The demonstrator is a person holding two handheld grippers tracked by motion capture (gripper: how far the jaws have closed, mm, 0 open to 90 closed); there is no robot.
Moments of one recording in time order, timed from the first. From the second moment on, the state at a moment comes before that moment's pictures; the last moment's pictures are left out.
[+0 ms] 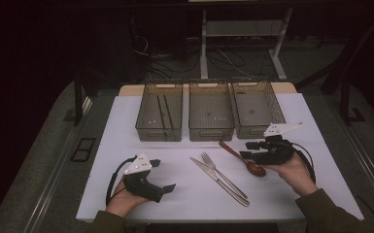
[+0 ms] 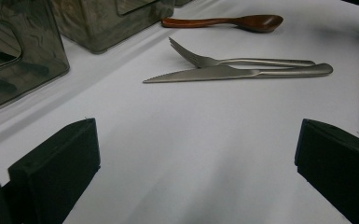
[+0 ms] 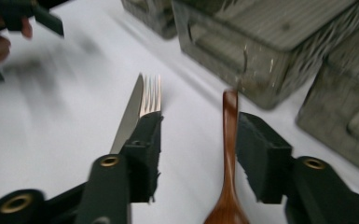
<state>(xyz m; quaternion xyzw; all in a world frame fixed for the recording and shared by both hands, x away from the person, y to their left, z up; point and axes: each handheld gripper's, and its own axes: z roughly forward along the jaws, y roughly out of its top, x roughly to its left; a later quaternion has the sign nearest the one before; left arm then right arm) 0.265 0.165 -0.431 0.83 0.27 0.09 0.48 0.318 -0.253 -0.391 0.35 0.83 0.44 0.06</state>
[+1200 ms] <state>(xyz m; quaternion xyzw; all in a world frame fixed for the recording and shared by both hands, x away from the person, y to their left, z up) 0.266 0.163 -0.434 0.83 0.28 0.09 0.48 0.285 -0.272 -0.440 0.33 0.88 0.32 0.05</state>
